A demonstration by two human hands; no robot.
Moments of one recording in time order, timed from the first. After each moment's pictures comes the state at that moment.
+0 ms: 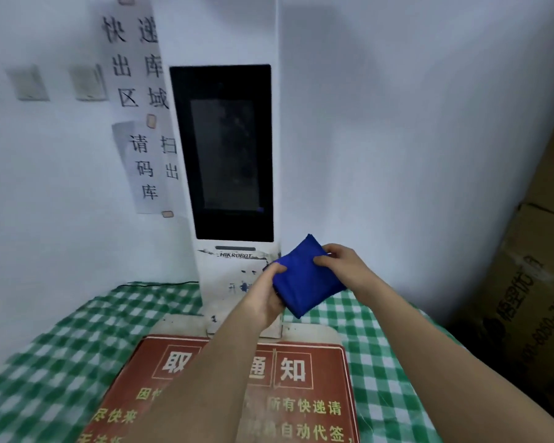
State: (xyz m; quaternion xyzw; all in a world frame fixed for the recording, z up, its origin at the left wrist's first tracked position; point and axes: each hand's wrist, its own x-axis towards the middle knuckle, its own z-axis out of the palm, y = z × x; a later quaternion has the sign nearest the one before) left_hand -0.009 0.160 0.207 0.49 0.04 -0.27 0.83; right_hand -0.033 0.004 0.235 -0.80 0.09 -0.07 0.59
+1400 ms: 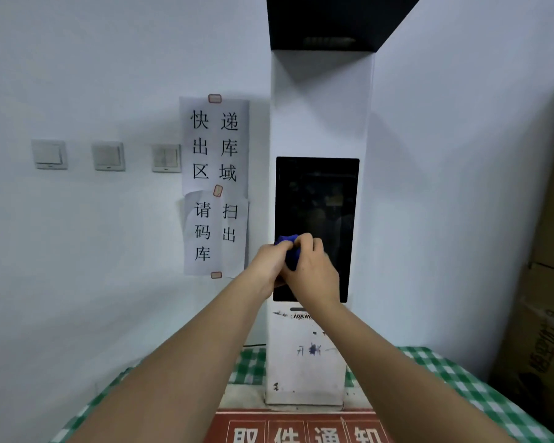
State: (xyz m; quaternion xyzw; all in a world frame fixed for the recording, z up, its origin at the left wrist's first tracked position) left_hand 0.054 0.358 0.365 0.68 -0.09 -0.13 0.72; right_hand 0.031 0.274 0.325 -0.89 0.08 -0.40 0.19
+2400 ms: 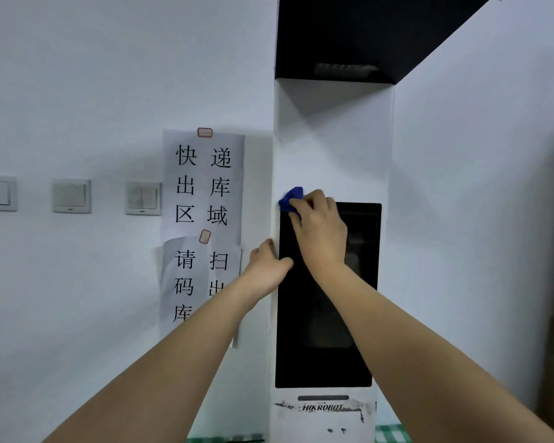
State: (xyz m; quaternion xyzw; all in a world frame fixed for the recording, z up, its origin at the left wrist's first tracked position) left_hand 0.172 0.346 0.427 0.81 -0.25 0.01 0.53; right_hand 0.178 0.228 0.452 -0.76 0.03 -0.65 -0.03
